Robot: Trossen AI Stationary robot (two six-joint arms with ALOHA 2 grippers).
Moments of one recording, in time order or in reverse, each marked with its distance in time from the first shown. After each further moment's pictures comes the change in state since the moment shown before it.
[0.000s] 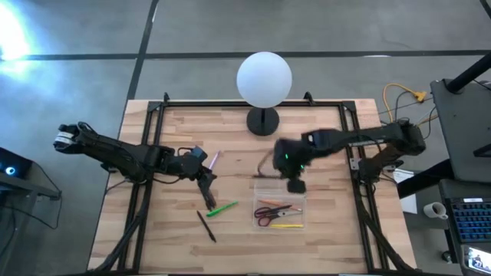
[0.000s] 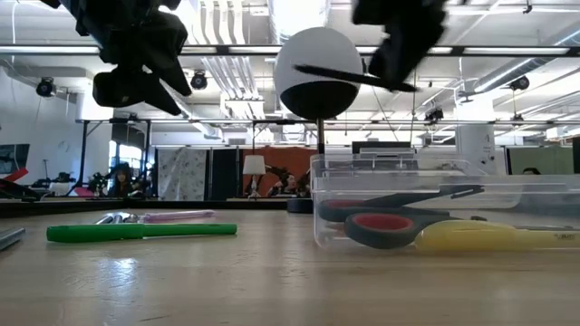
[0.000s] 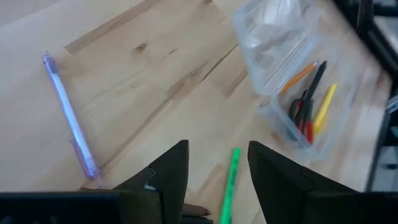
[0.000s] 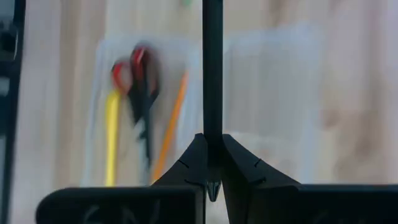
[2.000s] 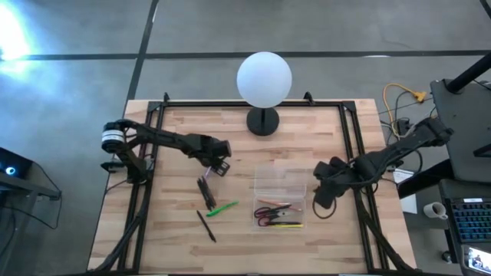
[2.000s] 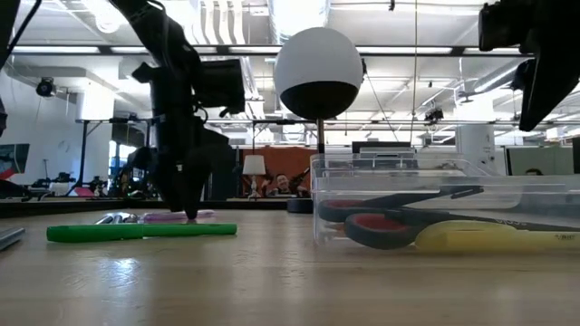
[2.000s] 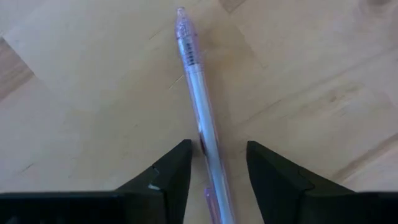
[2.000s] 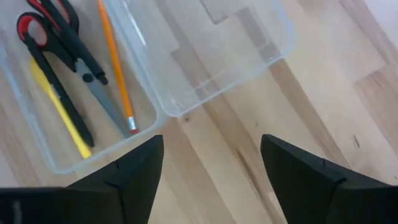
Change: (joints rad) left arm 0.359 0.636 0.142 -0.150 0.128 0.170; right arm 0.418 -0.448 -0.467 -0.053 0.446 0.904
